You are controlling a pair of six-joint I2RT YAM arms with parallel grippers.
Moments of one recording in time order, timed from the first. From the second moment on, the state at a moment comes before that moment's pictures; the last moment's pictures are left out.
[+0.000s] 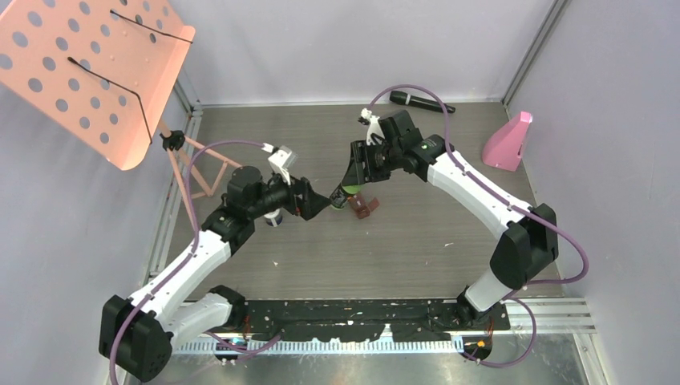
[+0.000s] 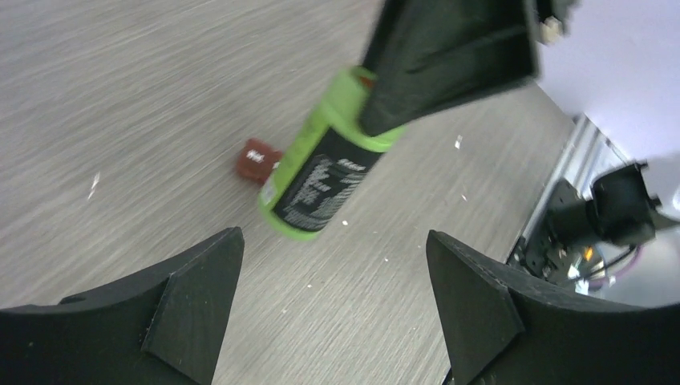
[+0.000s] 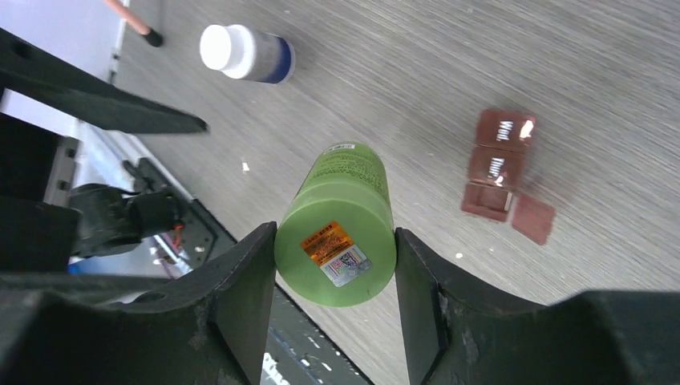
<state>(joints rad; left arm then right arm) -0.45 0.98 0.69 0.02 0.44 -0.31 0.59 1.59 1.44 -0.63 -0.36 0.36</state>
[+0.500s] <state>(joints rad) -0.52 1.18 0.78 0.03 0.60 -0.04 0.58 1.59 1.44 -0.58 -0.61 0.42</state>
